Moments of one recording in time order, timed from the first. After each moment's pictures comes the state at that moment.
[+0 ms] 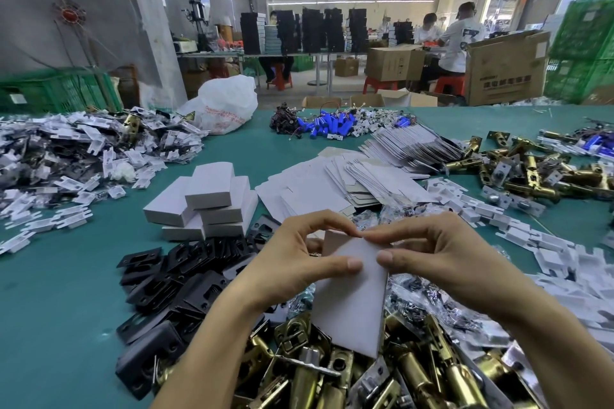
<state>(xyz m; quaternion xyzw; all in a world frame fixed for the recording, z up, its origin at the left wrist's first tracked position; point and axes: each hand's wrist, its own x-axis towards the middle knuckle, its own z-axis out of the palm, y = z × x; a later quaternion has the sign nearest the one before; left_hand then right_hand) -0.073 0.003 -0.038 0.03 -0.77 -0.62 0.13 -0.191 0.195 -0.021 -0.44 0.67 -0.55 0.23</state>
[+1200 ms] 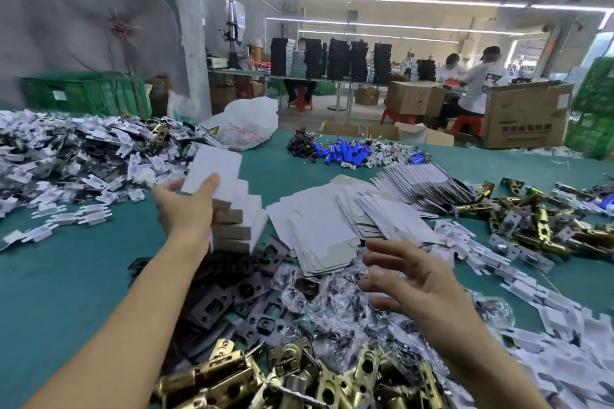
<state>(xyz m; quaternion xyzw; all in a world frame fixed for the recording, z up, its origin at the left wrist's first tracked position) -0.082 -0.136 -0.030 0.45 -0.47 -0.54 0.53 -0.179 0.181 -0.032 -0.34 0.66 -0.64 0.21</state>
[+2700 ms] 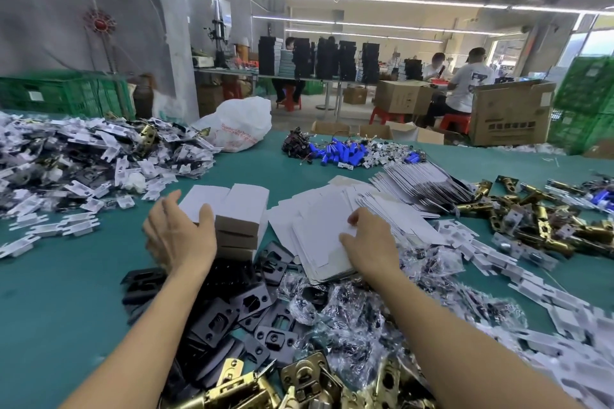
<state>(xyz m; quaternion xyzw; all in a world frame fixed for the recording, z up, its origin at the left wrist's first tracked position) -0.079 -0.152 -0.076 0.51 -0.68 -0.24 0.46 -0.246 0.047 -0.060 -0.27 0.91 -0.31 -0.03</state>
